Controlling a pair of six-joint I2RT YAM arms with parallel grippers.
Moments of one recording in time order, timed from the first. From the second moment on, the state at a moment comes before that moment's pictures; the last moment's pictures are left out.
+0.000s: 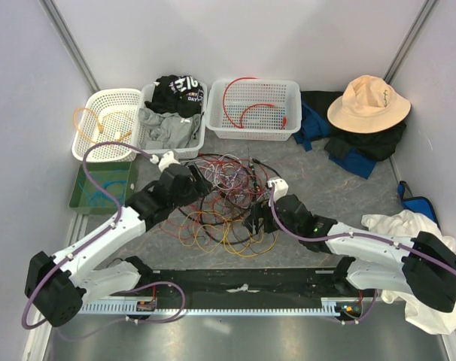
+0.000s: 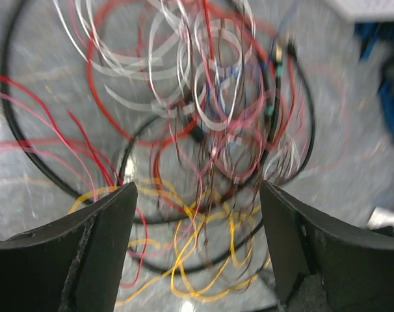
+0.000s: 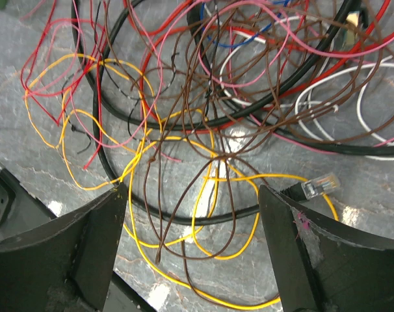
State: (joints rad) left arm -0.63 1.05 0.78 -0.42 -0.28 -0.94; right arm 0.91 1.13 0.44 0.15 0.09 0.58
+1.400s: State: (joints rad) left arm -0.74 0.81 0.64 -0.32 -0.25 -0.81; right arm 1.08 1.09 0.93 -0.35 0.58 0.44
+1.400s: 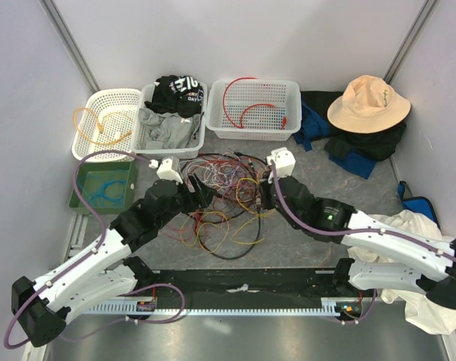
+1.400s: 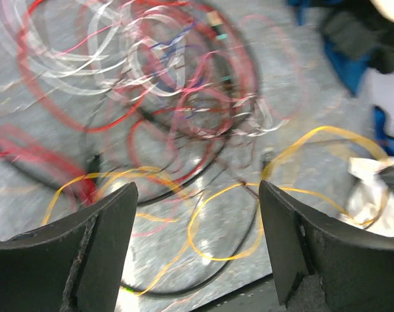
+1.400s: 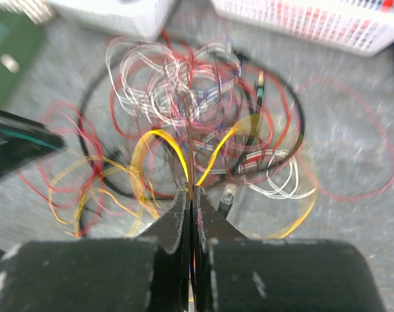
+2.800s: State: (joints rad) left arm -0.75 1.12 0.59 0.51 0.42 -0.73; right arm 1.08 0.97 1.03 -0.47 0.53 0.41
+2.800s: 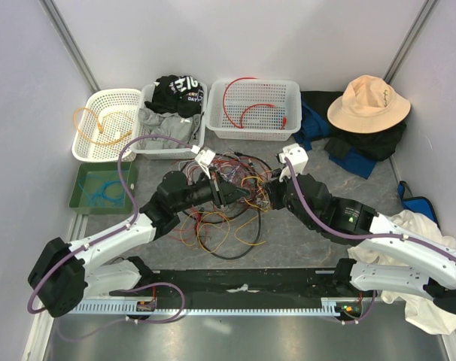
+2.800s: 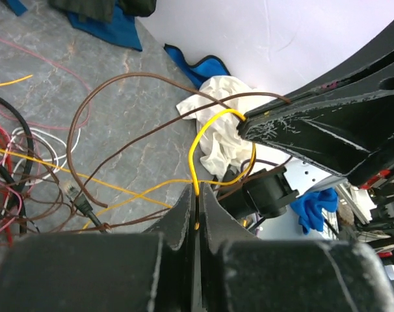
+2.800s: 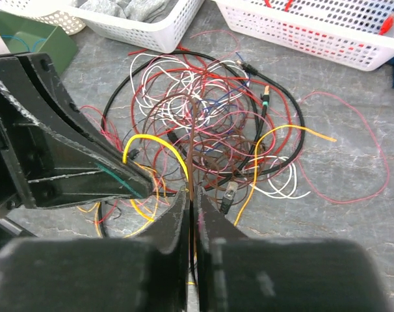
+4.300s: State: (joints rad) left arm -0.72 1.30 1.94 -0.58 -0.60 -0.12; right arm 1.08 0.88 0.80 -0.11 0.40 0.34
